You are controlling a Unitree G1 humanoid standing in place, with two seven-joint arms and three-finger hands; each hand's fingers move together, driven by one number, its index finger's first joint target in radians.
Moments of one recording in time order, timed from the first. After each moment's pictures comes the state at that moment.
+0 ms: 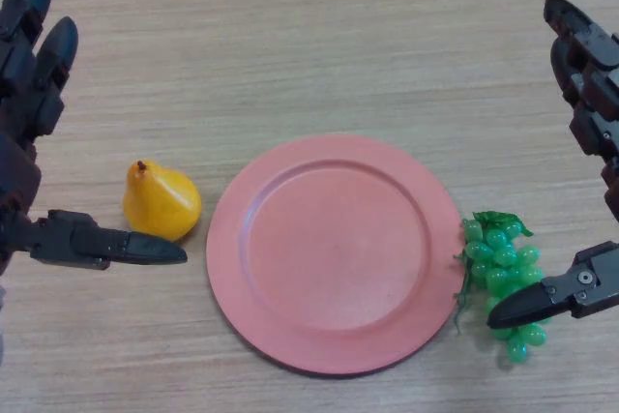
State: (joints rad) left arm -0.02 0.29 0.25 -0.57 -0.21 0.18 -0.18; right arm 0.00 -0.26 -0.14 -0.72 0.13 0.35 0.33
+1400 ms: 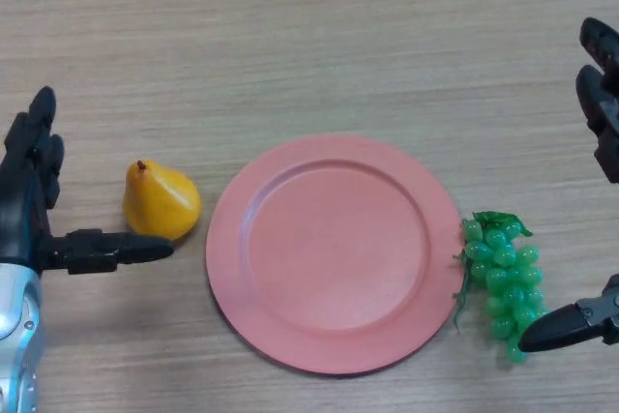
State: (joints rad) left arm -0.21 0.31 0.16 0.25 -0.10 -0.03 0.01; right arm 0.08 -0.25 -0.24 -0.78 0.25 0.42 0.35
